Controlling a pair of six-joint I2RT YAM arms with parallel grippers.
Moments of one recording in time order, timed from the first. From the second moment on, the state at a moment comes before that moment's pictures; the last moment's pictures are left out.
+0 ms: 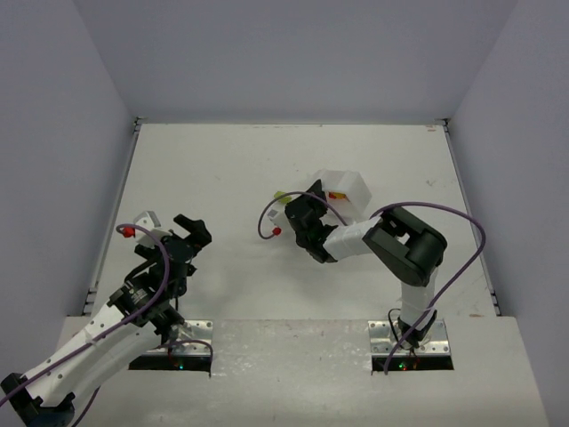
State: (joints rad) left arm -0.67 0.42 0.42 -0.52 -0.90 -0.92; right arm 0.85 1.91 0.81 0.68 0.85 -1.80
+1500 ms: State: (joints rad) left arm -0.67 0.43 0.42 -0.53 -0.89 -0.93; right arm 0.71 1.79 1.11 0.44 0.85 -1.31
